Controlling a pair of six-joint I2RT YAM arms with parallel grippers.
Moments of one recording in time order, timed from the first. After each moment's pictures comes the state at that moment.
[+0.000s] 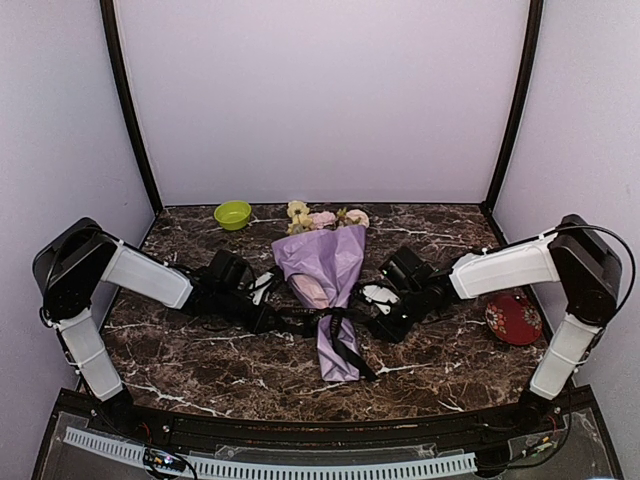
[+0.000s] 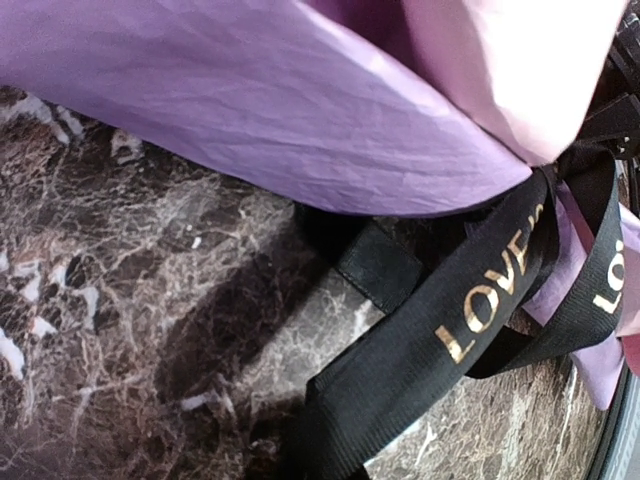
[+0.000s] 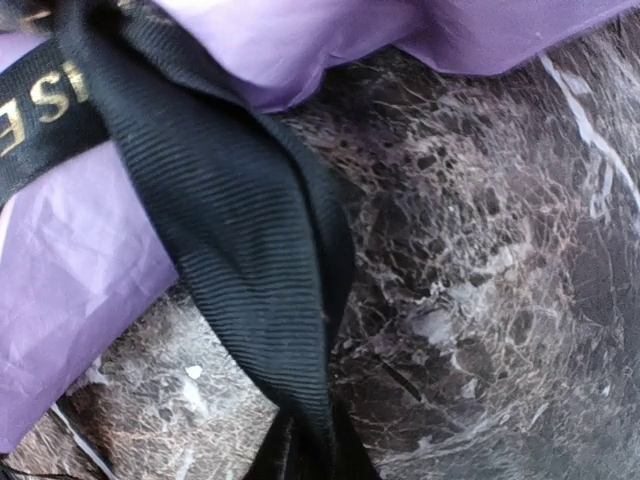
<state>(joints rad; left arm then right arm) -0.64 1.77 0.77 0.11 0.43 -0.12 0.81 1.72 0.92 -0.35 -0.15 -0.08</state>
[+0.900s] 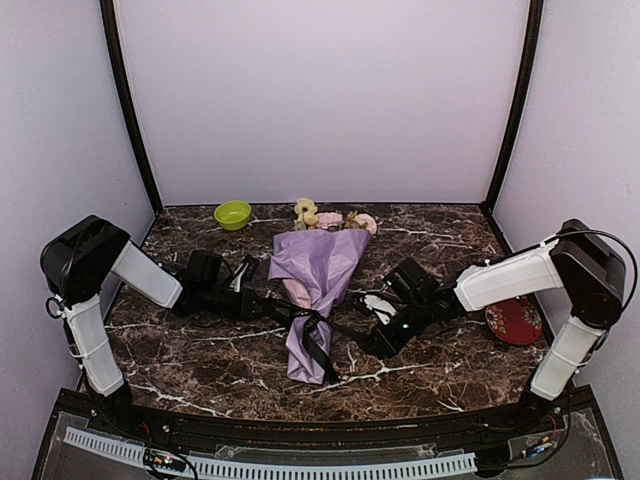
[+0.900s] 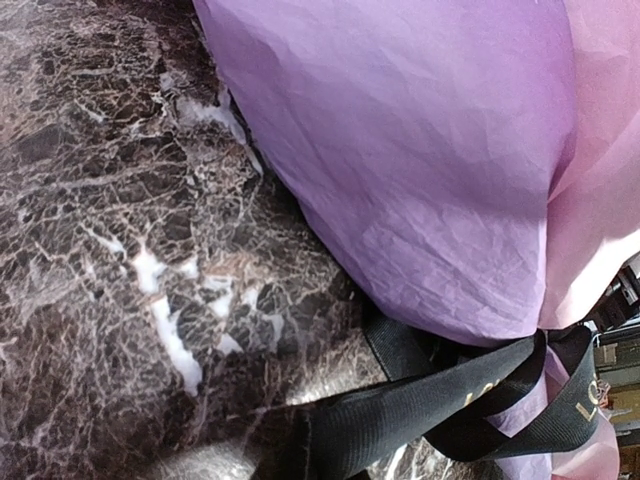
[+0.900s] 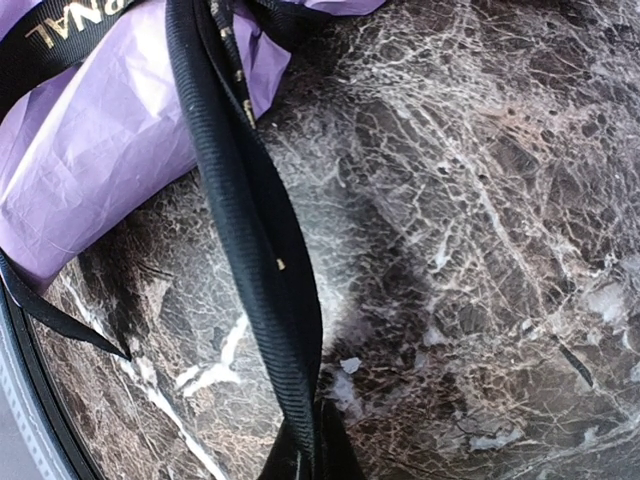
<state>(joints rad) -0.44 1.87 0.68 0.43 0.63 -0.39 0.83 1.69 0.82 -0.23 -0.38 0.08</state>
